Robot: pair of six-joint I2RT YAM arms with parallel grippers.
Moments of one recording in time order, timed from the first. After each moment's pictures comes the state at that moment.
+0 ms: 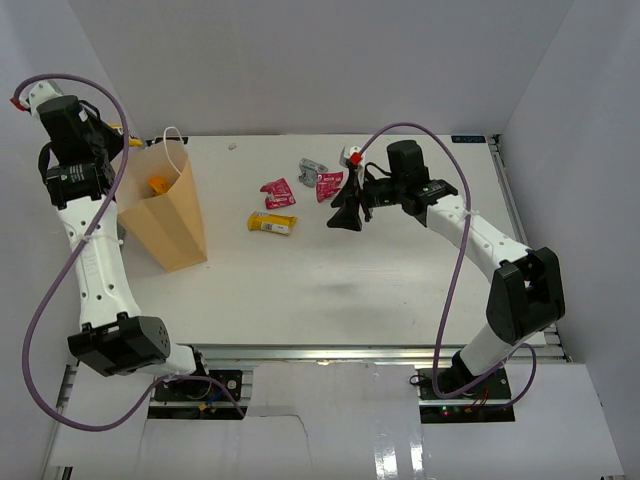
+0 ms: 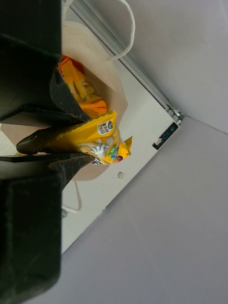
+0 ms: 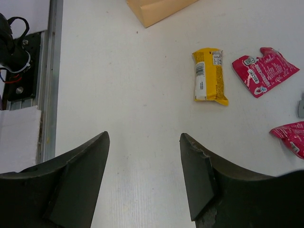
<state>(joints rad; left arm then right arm) 0.30 1.40 1.80 -0.66 -0.11 -0.50 0.48 1.61 1.32 -0.25 -0.96 -0.33</state>
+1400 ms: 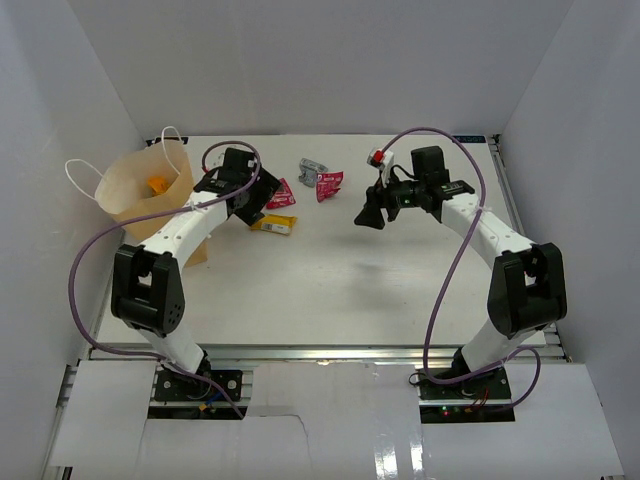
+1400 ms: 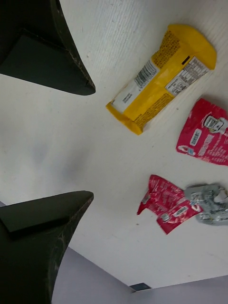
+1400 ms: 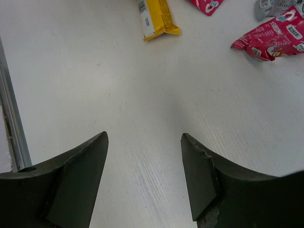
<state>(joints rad) -0.31 1.65 1.34 -0.50 -0.04 -1.09 0.32 1.63 1.26 -0.34 -0.84 -0.33</state>
